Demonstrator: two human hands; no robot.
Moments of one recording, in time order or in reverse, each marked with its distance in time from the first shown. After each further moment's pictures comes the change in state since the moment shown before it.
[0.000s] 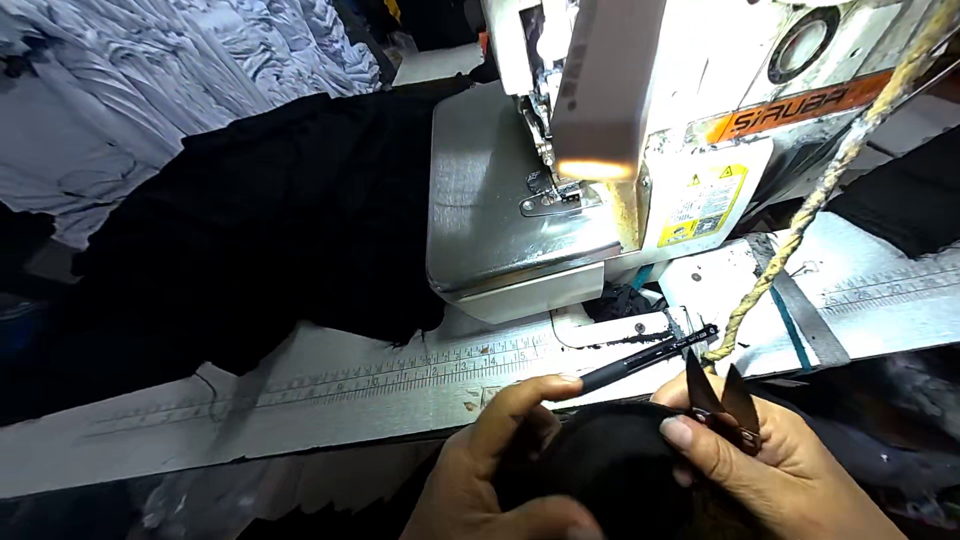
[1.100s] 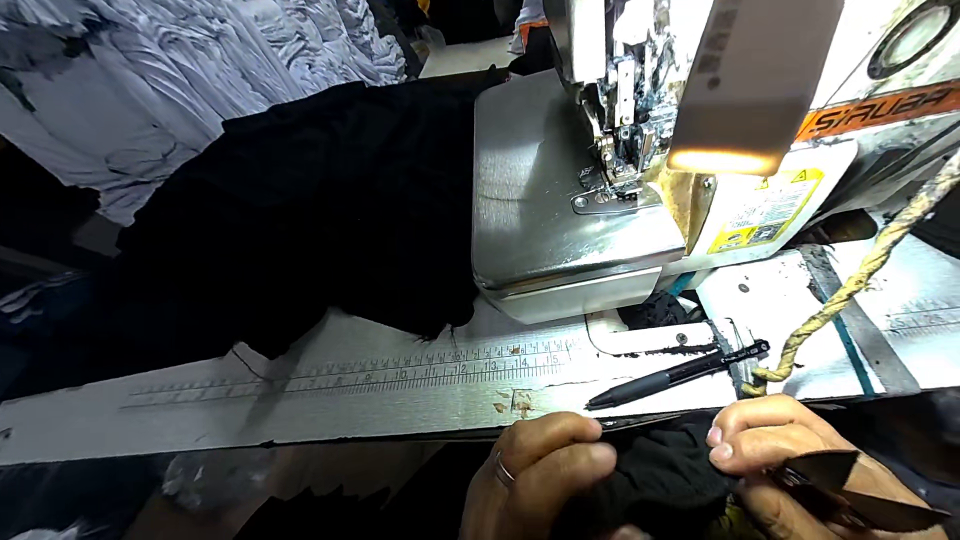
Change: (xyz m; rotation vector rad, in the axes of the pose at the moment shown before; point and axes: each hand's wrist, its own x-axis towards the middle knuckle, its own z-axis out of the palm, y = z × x) left_hand -0.015 -0.027 0.013 0.376 0.180 0.356; right_hand -0.003 0.021 -0.006 -0.173 -0.018 -0.335
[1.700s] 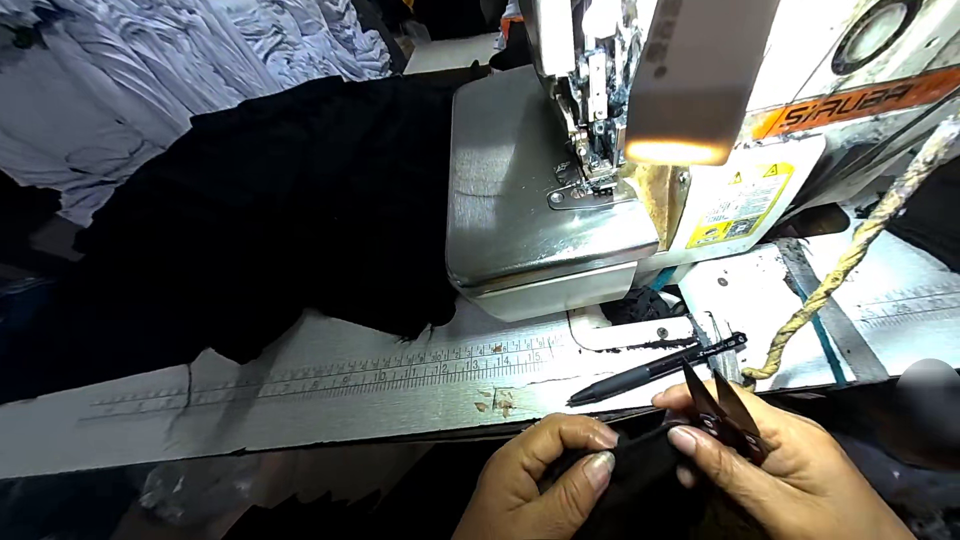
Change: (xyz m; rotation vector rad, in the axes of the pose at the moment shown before) left_hand 0.015 0.023 0.003 -0.594 -0.090 -0.697; right_hand 0.011 -0.016 0.002 -0.071 -0.030 0.370
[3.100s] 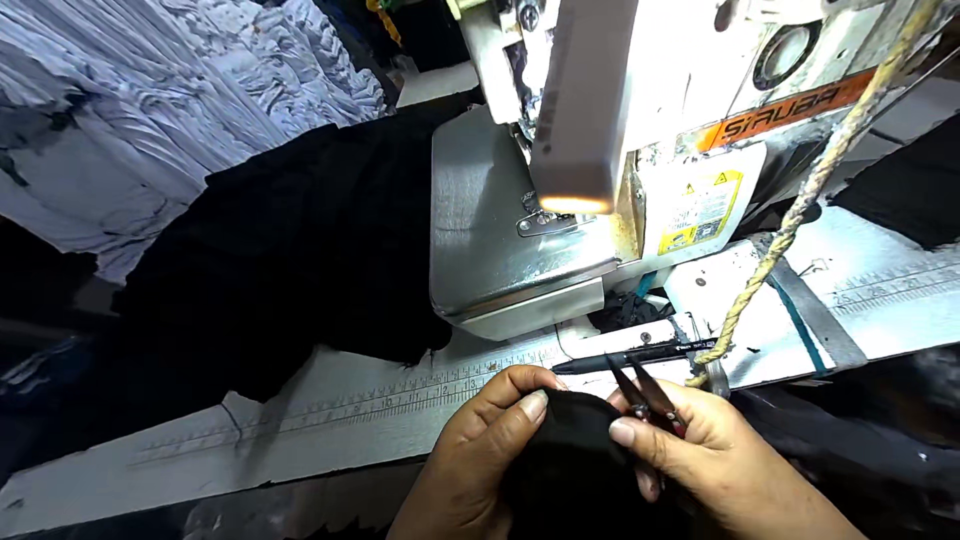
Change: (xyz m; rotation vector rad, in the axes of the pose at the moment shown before) left_hand 0.025 0.024 -0.013 -0.286 0.028 -0.022; right_hand 0.018 0.002 0.022 0.332 -0.090 0.118
